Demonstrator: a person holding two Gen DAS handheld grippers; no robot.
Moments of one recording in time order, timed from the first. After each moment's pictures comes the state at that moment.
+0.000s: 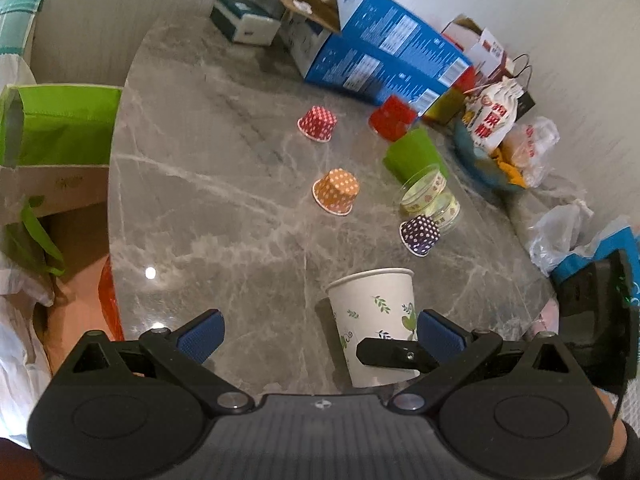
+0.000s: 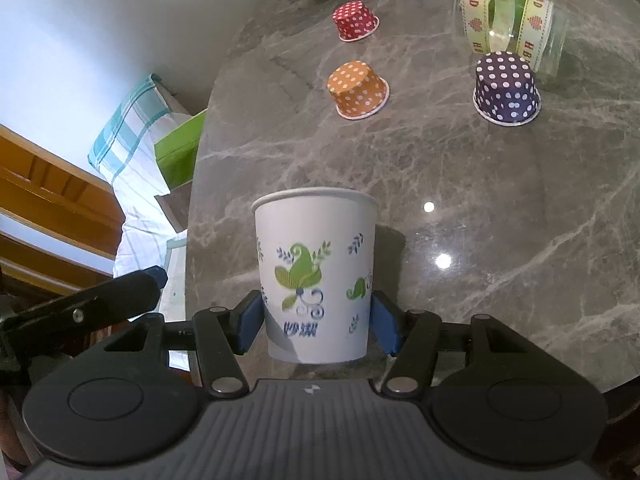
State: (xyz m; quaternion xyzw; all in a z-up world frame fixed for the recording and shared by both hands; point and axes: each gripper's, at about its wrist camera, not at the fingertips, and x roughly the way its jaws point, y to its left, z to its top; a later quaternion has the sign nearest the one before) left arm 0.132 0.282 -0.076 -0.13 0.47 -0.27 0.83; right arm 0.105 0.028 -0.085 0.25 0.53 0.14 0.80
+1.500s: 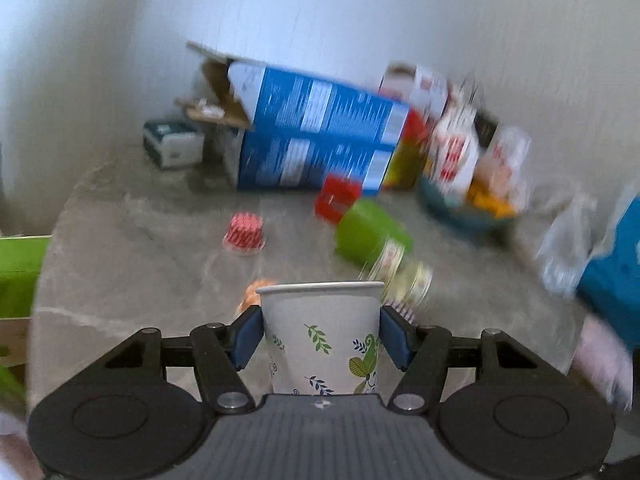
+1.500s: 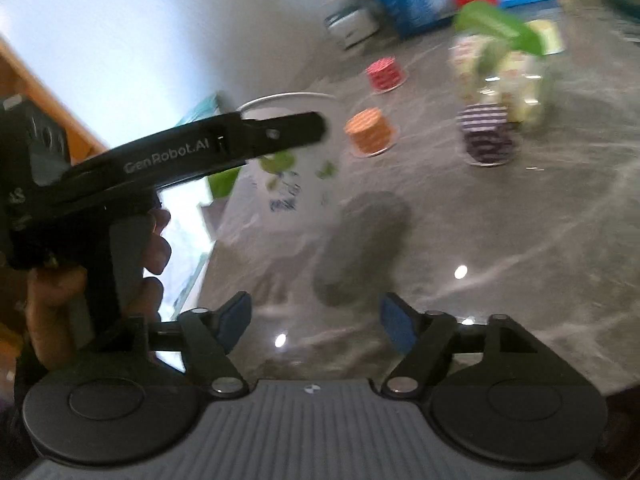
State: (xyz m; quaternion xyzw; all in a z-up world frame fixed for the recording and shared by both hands) left arm 0.131 0.183 -0.079 -0.05 0.26 -0.28 0.92; right arm 0.037 -0.022 -0.079 0.22 0.42 0.19 0.86
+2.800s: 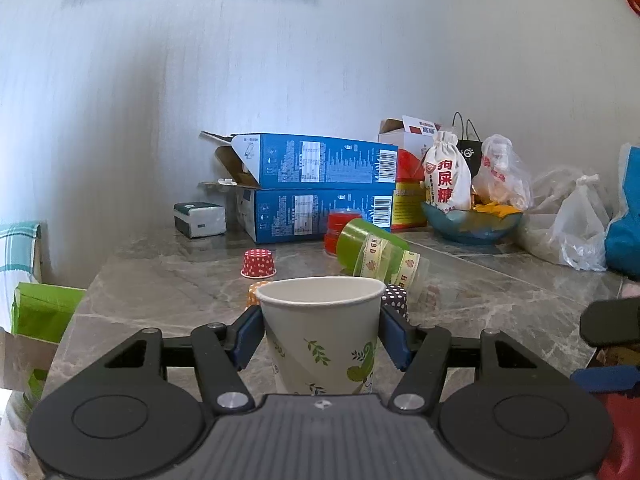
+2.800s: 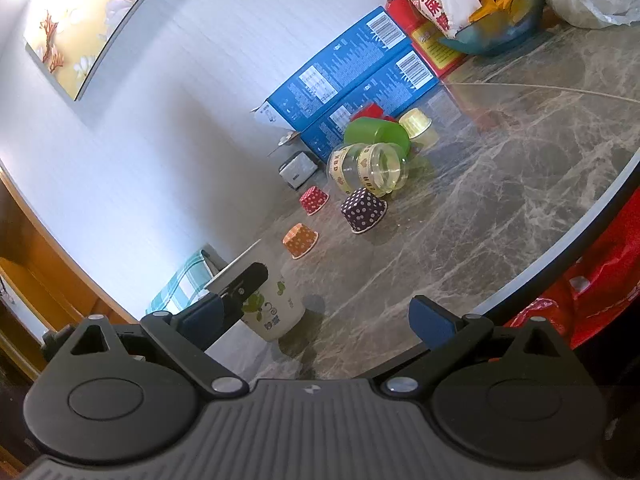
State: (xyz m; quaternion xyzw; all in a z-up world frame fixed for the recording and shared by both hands) left arm 0.026 0.155 -0.135 0.03 0.11 -0.21 0.97; right arm -0.063 -0.091 -0.101 0.35 0.22 0.11 0.90
